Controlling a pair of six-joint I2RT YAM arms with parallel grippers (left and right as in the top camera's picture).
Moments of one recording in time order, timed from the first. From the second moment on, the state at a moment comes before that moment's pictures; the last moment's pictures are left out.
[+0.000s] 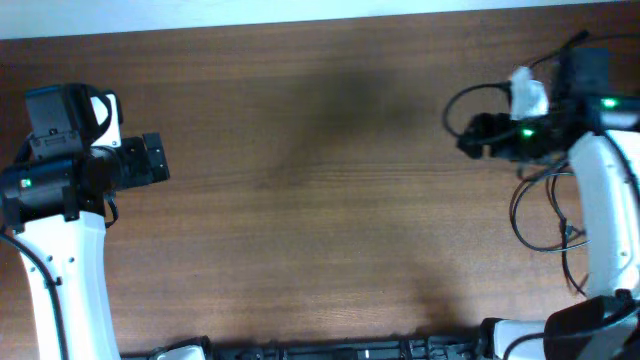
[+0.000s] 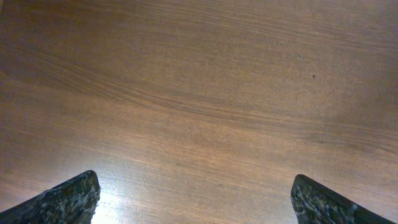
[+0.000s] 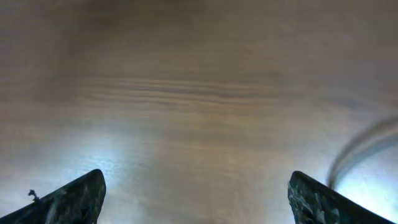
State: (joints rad) left arm 0.18 1.34 1.52 -1.21 -0.09 0.03; right arm -0.15 1.52 1.44 -1.17 -0.36 -0.06
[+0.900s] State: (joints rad) left arm 0.18 1.34 1.52 -1.21 -0.09 0.03; right arm 0.00 1.52 1.44 -1.17 -0.36 -0.06
